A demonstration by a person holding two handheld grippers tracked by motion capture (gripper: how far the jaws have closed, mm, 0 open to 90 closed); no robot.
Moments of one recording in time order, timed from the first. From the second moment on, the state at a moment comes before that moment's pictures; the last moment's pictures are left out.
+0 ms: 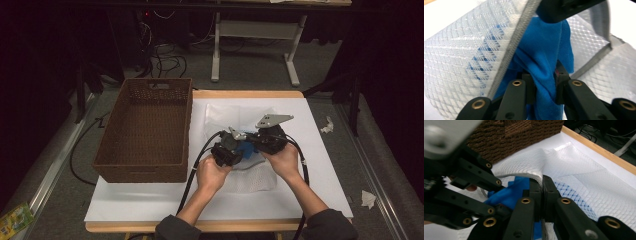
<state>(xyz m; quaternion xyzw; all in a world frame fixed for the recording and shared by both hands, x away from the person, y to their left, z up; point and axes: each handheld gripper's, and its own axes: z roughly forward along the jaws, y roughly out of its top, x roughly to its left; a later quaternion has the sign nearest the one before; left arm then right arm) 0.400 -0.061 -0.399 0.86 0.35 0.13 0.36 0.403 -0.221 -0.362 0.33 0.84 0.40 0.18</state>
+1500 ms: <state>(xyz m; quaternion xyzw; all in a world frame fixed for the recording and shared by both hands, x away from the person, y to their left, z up) 0.438 -0.075 -0.420 0.82 0.42 0.15 0.36 0.397 -0.228 -0.361 0.33 0.84 0.40 0.18</state>
